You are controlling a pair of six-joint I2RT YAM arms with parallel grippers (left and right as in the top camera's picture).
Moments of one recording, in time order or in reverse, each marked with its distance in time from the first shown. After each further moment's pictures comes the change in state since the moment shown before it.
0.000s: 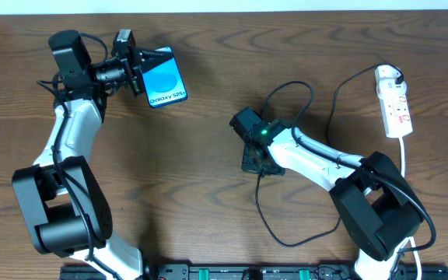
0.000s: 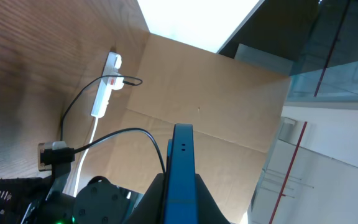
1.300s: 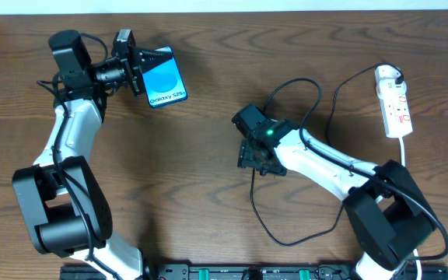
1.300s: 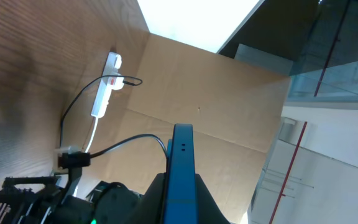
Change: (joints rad) left arm 0.000 0.000 0.000 0.000 0.000 0.000; right arm -0.004 -0.064 -0.009 0.006 -0.010 0.033
